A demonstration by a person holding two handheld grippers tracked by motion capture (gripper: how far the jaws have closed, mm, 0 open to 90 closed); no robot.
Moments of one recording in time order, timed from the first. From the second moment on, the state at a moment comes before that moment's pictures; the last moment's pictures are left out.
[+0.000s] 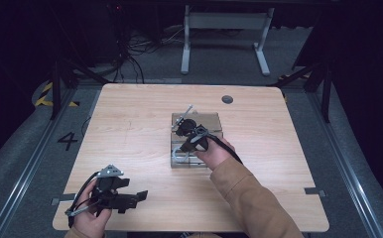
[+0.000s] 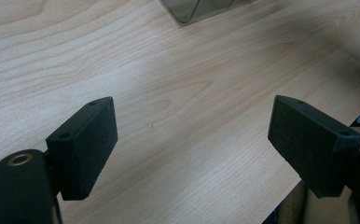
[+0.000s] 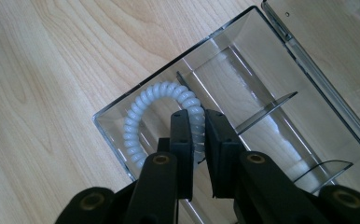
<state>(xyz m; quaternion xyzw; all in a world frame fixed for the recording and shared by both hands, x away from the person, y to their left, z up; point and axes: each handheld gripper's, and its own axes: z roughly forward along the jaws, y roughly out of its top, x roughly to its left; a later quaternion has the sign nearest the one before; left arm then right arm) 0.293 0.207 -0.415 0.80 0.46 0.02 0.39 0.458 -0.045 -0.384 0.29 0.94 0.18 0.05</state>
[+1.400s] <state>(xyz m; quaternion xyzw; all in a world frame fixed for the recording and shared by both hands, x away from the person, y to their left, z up) 0.295 0.205 -0.415 0.80 0.46 0.02 0.39 0.462 -0.044 -0.394 0.29 0.94 0.17 0.03</state>
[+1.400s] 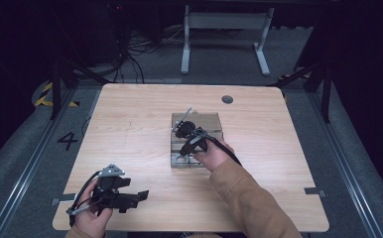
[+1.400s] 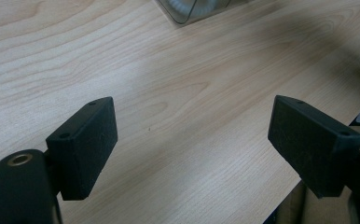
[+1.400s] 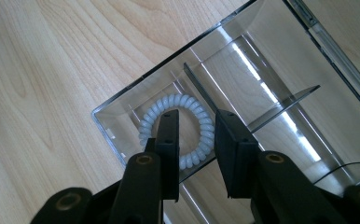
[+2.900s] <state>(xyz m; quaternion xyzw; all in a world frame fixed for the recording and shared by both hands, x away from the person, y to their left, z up) 0.294 0.208 -0.415 0.80 0.46 0.02 0.39 0.423 -0.146 -0.347 0.34 0.90 0.24 0.10</state>
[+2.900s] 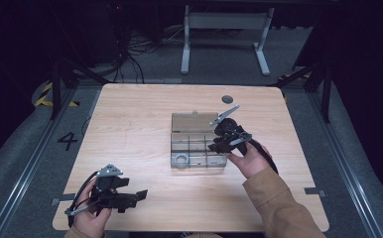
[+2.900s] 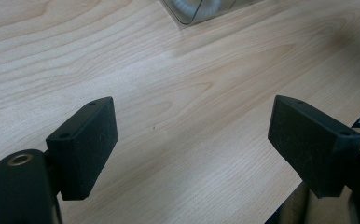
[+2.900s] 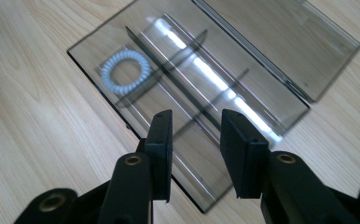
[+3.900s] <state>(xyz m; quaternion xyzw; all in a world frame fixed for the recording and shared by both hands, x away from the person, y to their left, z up) 0.298 0.216 -0.415 0.78 0.49 0.02 0.39 0.392 -0.268 -0.361 0.39 0.87 0.26 0.14</state>
